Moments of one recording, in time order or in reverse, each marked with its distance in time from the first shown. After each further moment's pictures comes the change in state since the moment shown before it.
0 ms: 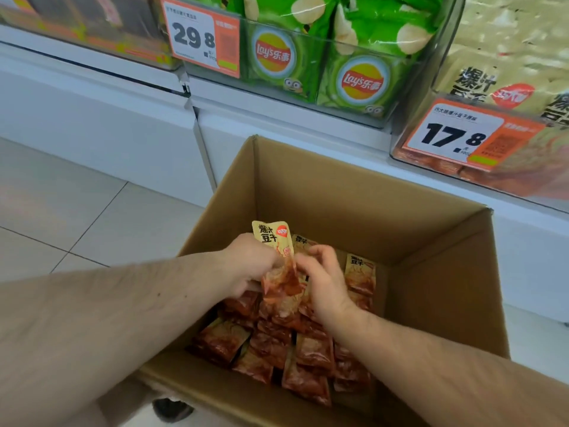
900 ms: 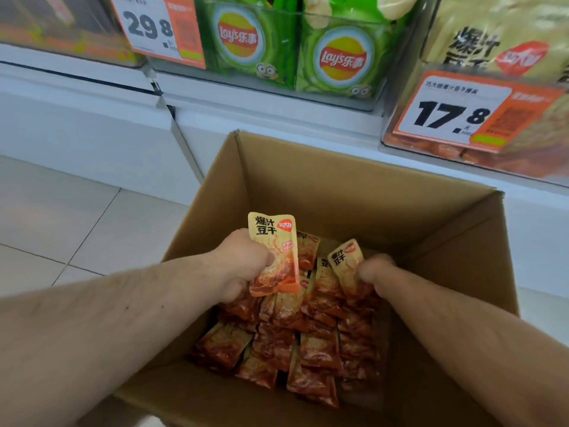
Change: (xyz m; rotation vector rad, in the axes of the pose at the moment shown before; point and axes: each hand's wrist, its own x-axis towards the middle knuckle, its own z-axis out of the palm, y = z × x) left_hand 0.016 0.010 0.006 0.032 0.018 -0.001; right_hand 0.133 0.080 -0.094 -0.577 0.157 0.510
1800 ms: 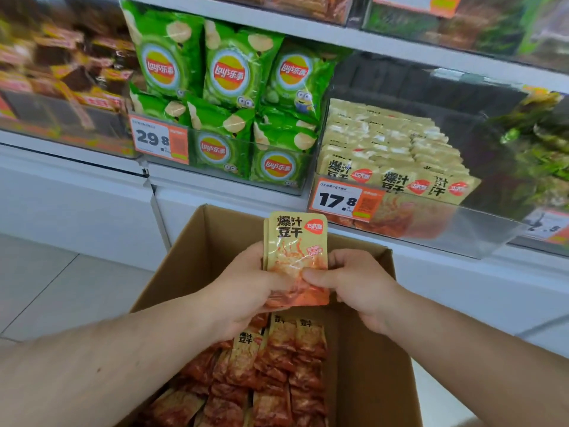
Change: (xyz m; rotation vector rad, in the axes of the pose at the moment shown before) left_hand -0.106 0.041 0.036 -0.208 -0.373 0.548; right_hand -0.245 -0.026 -0.140 0.511 -0.151 -0.560
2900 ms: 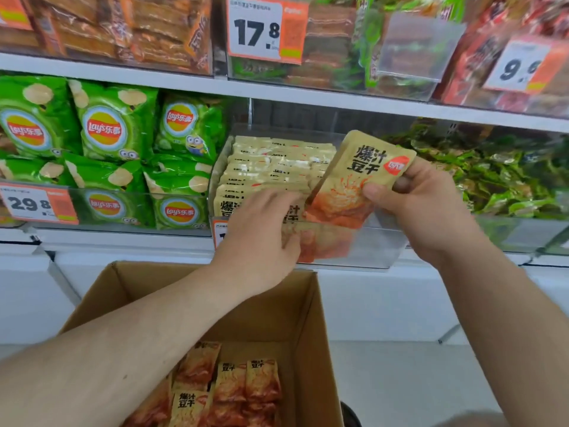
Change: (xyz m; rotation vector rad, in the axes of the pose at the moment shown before) left_hand 0.066 0.090 0.119 1.048 0.260 0.879; right_hand -0.040 -0.067 -0.183 0.161 0.395 -0.694
